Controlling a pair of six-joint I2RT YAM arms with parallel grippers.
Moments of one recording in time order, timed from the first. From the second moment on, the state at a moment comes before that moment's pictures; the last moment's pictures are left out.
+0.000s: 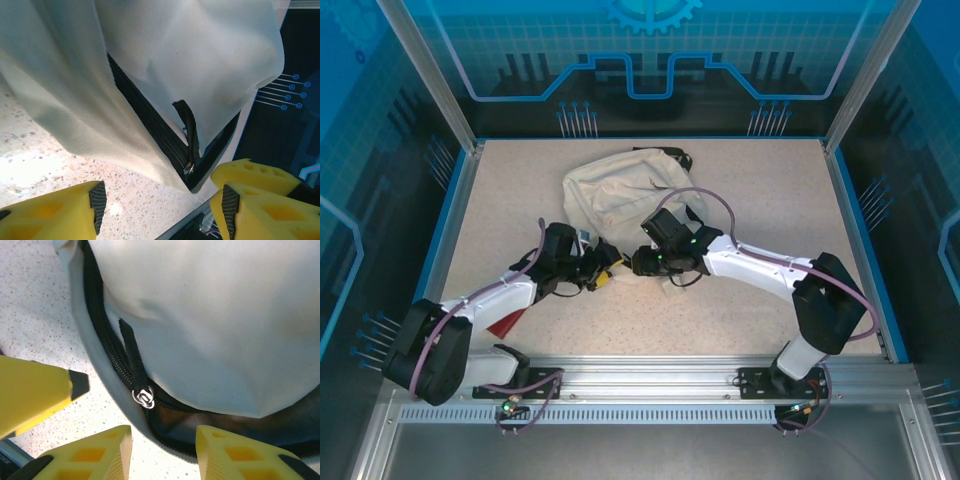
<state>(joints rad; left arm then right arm) -0.39 1.28 0.55 -0.01 0.52 -1.19 0.82 1.62 1.14 -0.52 -0.09 0.70</state>
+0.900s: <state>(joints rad) -0.41 1.37 0.51 0.09 0.52 -1.23 0.82 1.98 1.57 -0.75 -0.09 0.44</state>
